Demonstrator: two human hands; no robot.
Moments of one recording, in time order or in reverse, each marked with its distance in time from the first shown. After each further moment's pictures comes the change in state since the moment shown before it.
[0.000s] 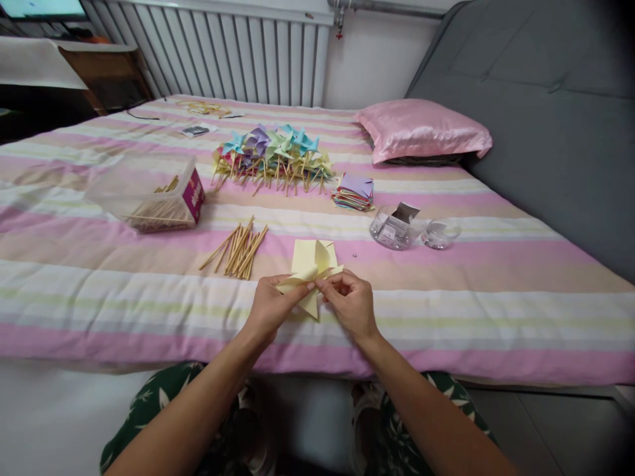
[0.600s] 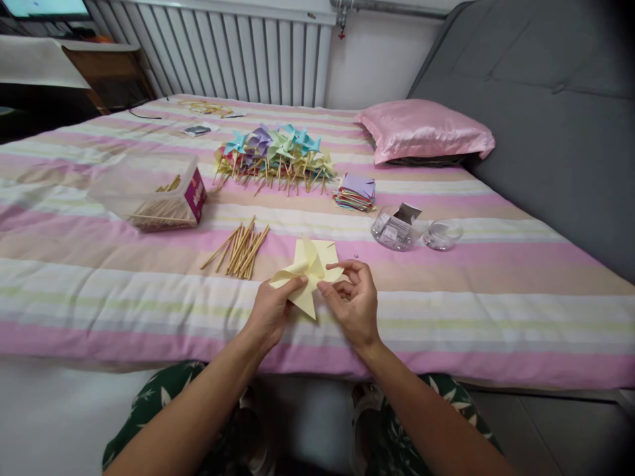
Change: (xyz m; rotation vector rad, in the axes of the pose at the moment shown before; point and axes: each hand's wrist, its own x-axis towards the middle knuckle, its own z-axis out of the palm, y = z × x) left_hand 0.002 -0.001 0.003 -0.299 0.085 -0.122; right_hand -0.009 -0.008 0.005 0.158 0.057 -0.001
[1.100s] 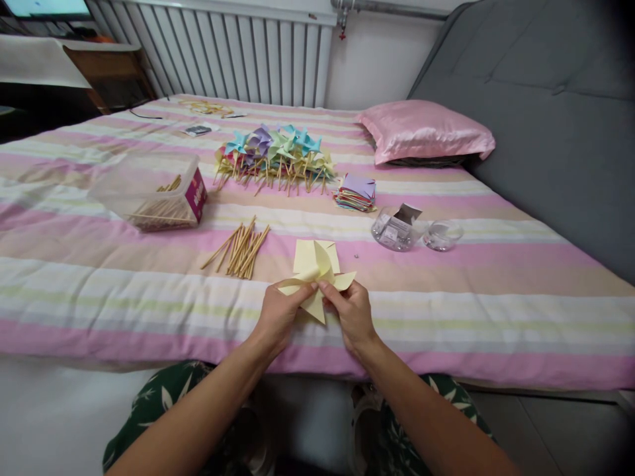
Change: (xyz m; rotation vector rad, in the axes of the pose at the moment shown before) left_hand -0.007 -0.010 0.005 0.108 -0.026 0.040; right_hand -0.002 0.006 0.009 0.266 0.030 0.330
